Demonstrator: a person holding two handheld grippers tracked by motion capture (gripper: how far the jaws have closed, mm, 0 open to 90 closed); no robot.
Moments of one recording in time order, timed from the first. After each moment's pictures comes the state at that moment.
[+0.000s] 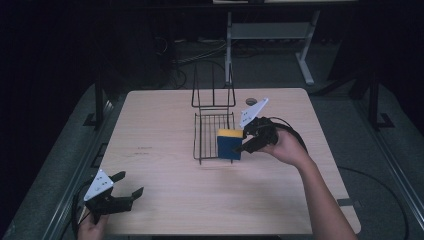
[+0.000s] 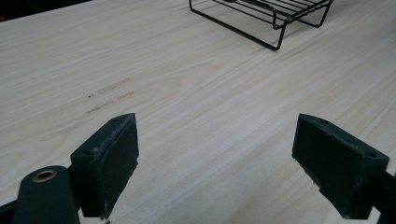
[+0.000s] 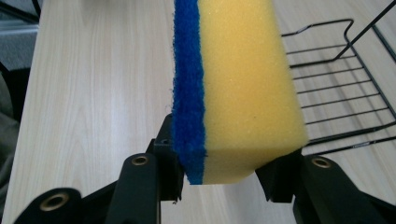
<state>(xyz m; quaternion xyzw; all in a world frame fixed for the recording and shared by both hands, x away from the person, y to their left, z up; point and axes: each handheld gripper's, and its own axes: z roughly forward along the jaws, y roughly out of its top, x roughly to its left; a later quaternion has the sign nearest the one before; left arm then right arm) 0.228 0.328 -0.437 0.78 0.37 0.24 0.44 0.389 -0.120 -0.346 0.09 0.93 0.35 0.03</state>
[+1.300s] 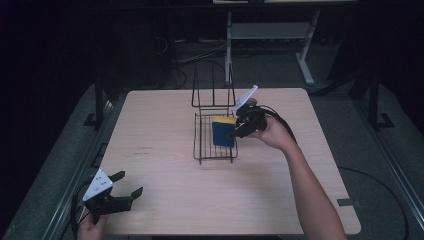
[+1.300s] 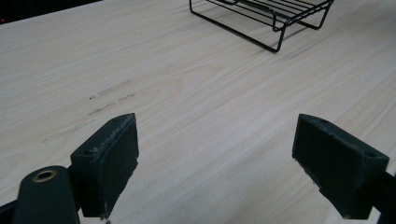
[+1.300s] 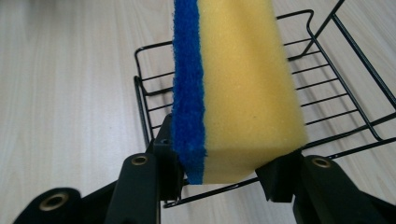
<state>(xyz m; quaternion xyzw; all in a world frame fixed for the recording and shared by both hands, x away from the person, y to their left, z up) 0.228 0.329 -0.436 0.78 0.37 0.24 0.44 0.449 -0.105 -0.365 0.13 0.93 0.34 0.02</state>
